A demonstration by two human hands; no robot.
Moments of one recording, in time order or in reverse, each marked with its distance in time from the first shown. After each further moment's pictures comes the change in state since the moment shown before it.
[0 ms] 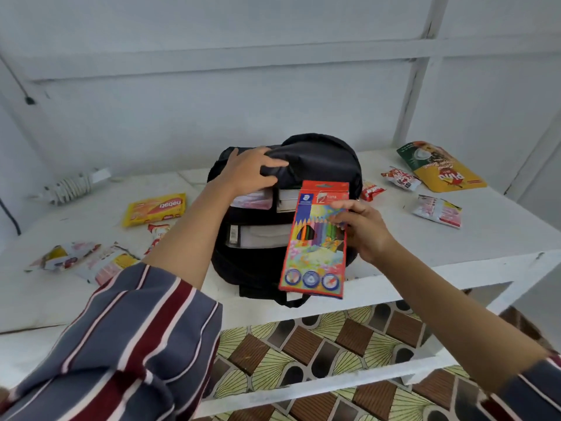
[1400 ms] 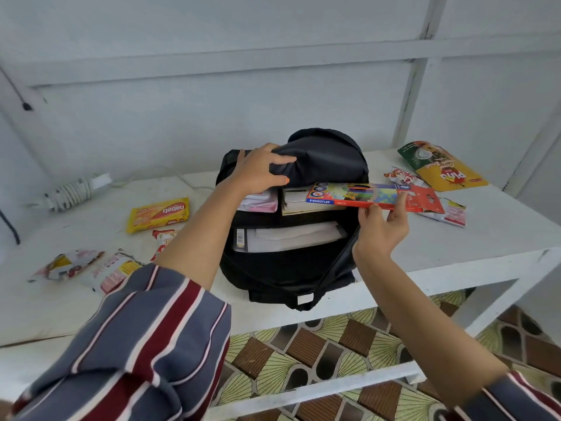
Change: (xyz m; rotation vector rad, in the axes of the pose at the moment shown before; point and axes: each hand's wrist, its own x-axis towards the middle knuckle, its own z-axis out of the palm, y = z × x) left_hand 0.003 0.003 -0.004 -0.119 -0.009 -0.026; right_hand -0.001 0.006 0.035 0.489 0.724 -0.351
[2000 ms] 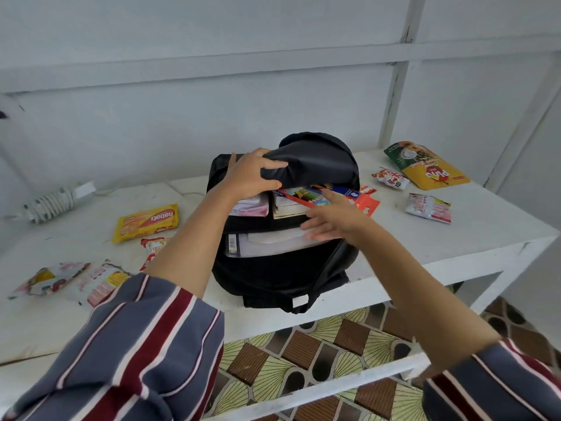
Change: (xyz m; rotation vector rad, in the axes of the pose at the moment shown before) left_hand 0.000 0.002 0.001 -0.041 -0.002 0.003; right_hand 0.008 -0.018 0.027 -0.948 -0.756 0.387
